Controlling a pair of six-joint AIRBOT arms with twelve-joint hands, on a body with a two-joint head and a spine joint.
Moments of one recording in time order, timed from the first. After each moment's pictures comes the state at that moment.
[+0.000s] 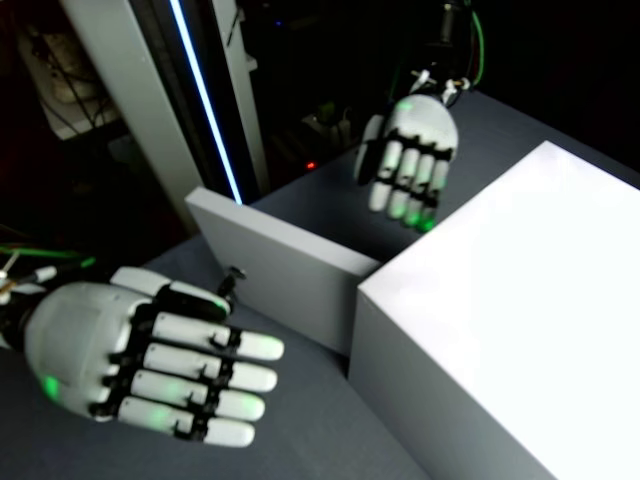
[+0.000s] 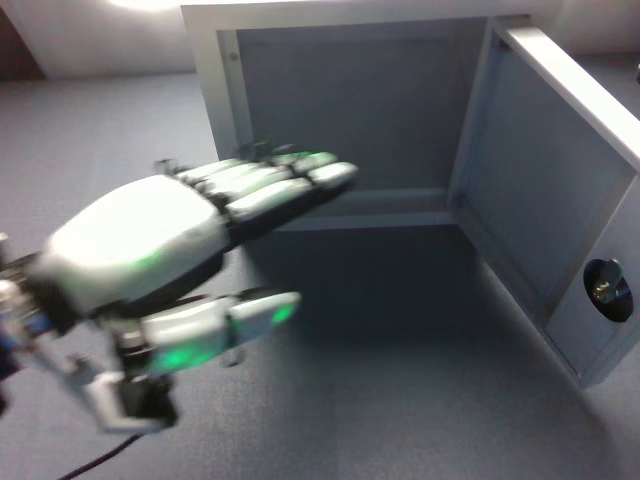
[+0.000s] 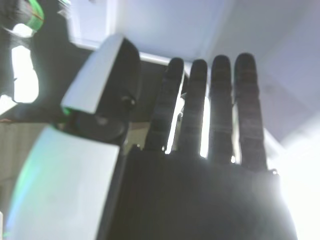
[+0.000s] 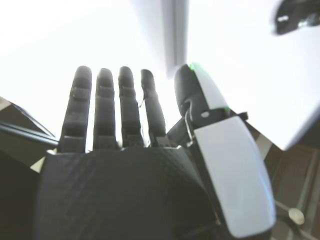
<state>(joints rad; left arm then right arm) 0.84 -0.94 0.96 0.11 -1.06 0.67 -1.15 -0.94 1.21 0.23 1.45 -0.36</state>
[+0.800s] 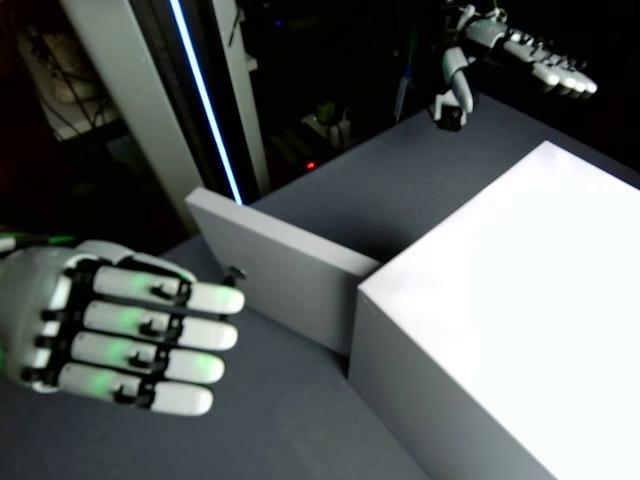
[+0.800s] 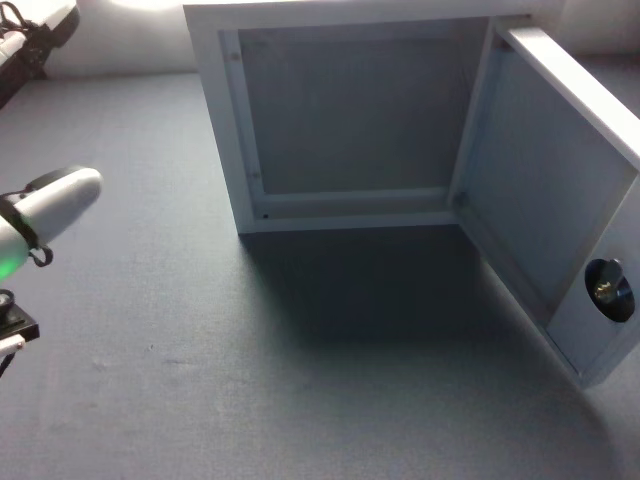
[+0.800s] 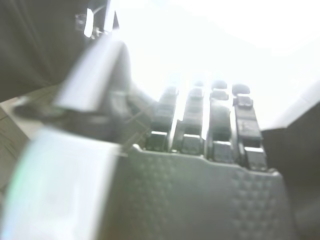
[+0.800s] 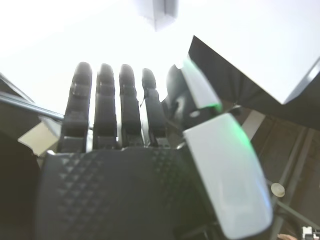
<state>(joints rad) 1.08 -0.77 0.89 -0.27 -1.56 0.76 -1.17 -0.89 1.16 0.21 1.63 -0.36</state>
